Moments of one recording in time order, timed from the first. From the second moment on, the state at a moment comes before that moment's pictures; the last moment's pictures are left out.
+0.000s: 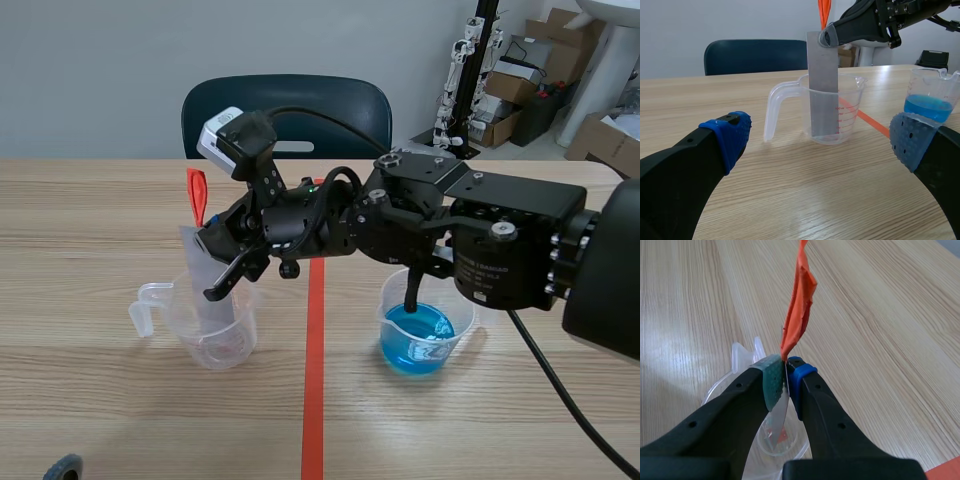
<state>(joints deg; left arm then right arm) 29.7 -18.1 -3.7 49.2 11.3 -24.0 -89.0 34.5 14.6 -63.5 65.1 34.9 24.6 -3.5</state>
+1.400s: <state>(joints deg) 29.7 -18.1 -3.7 49.2 11.3 -24.0 -89.0 34.8 23.3 -62.7 81.5 29.6 33.4 -0.8</state>
